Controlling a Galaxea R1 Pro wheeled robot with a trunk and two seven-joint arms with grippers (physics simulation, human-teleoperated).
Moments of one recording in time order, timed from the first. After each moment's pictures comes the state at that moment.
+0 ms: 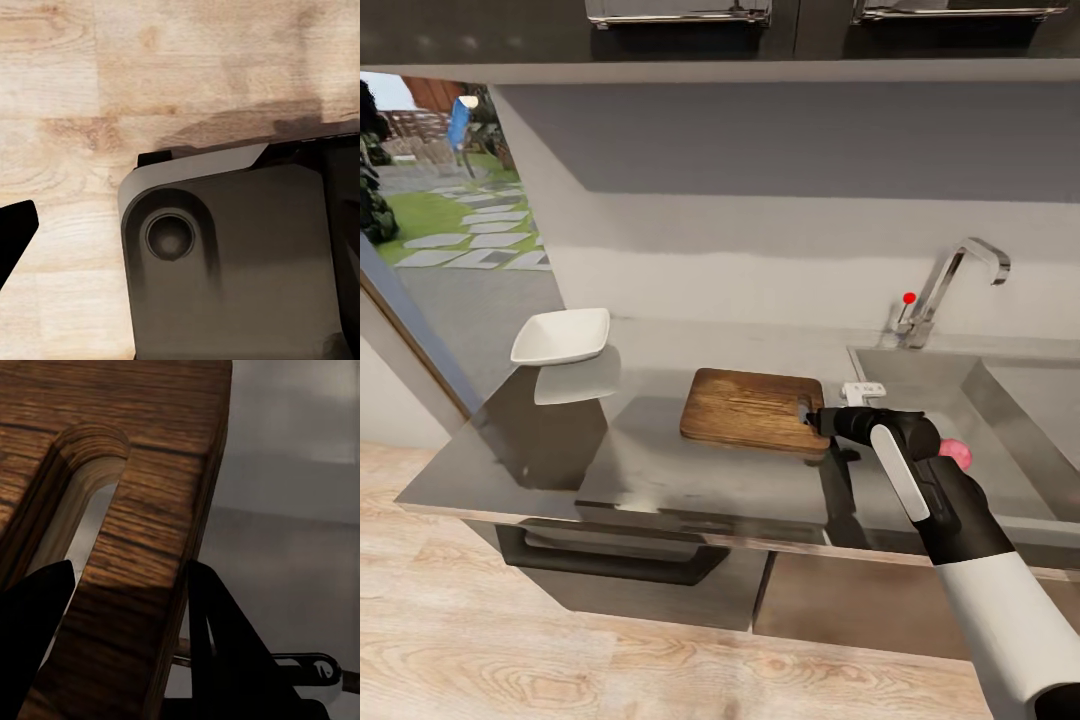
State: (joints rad) left arm -0.01 0.02 -0.11 -0.27 -0.01 -0.35 -0.01; right arm -0.81 -0.15 0.19 -1.34 -0.38 0.92 -0.10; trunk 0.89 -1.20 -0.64
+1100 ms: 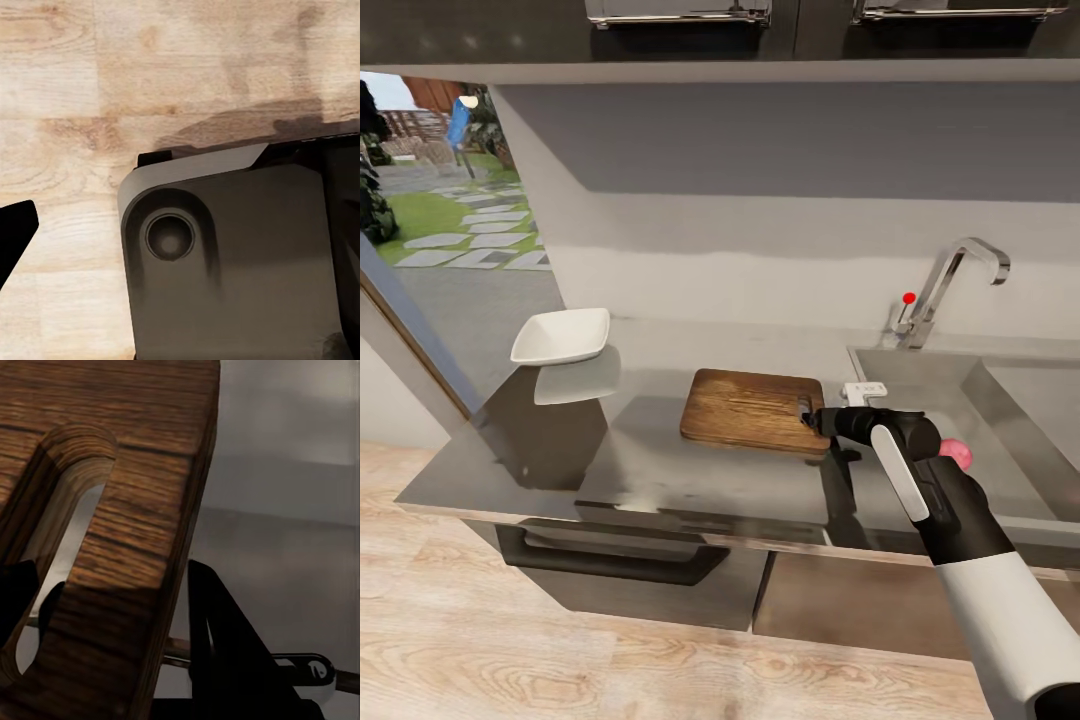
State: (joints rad) left arm -0.01 0.02 -0.11 -0.27 -0.01 -0.35 -0.01; right arm -0.81 -0.15 0.18 -1.34 -0.37 0.92 -0.10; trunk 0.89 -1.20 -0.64
